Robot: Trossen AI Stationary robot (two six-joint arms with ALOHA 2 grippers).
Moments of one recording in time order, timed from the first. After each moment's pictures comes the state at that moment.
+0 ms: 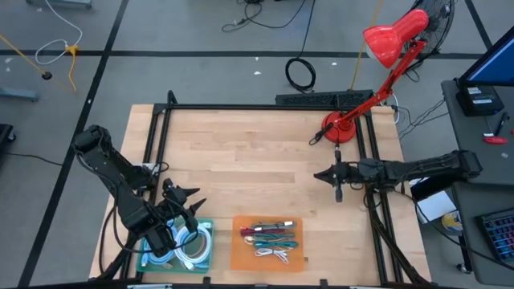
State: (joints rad) left arm -0.91 1.39 0.99 -1.11 -1.07 -1.52; right arm 0.08 0.42 0.01 0.14 0.14 0.05
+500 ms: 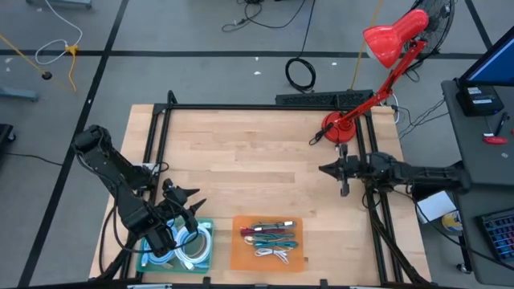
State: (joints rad) left arm -0.91 1.39 0.99 -1.11 -1.05 -1.52; right arm -0.07 0.11 0.01 0.01 0.00 0.02
